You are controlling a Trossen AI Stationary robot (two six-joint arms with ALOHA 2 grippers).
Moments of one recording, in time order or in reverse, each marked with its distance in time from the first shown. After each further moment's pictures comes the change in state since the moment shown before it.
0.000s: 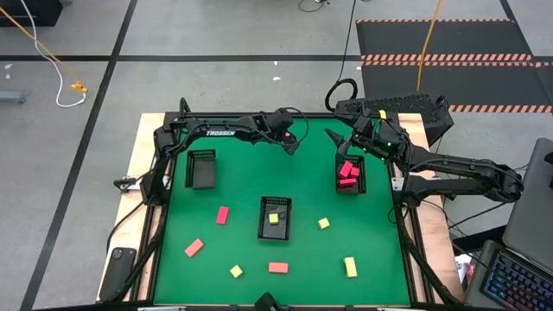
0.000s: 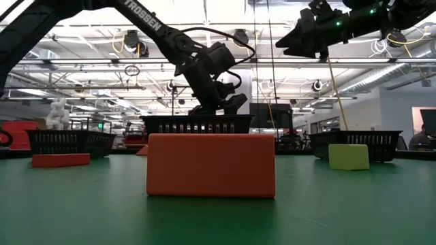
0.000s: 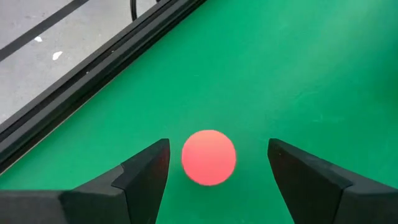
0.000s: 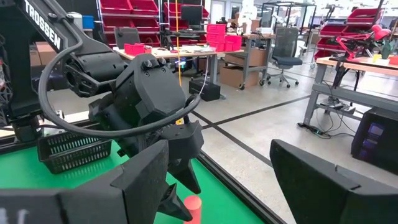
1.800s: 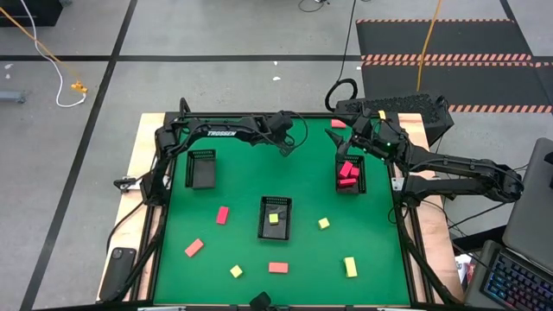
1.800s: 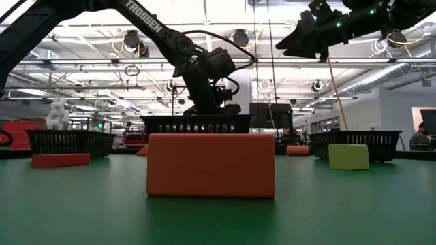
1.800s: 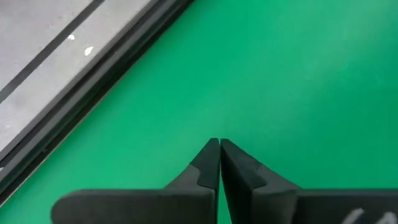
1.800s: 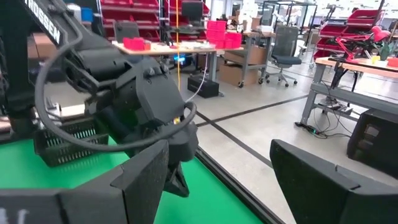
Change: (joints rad) left arm 0.000 0.013 0.001 -0.087 -0.083 0.087; right arm 0.000 0.000 0.000 -0.021 0.003 -0.030
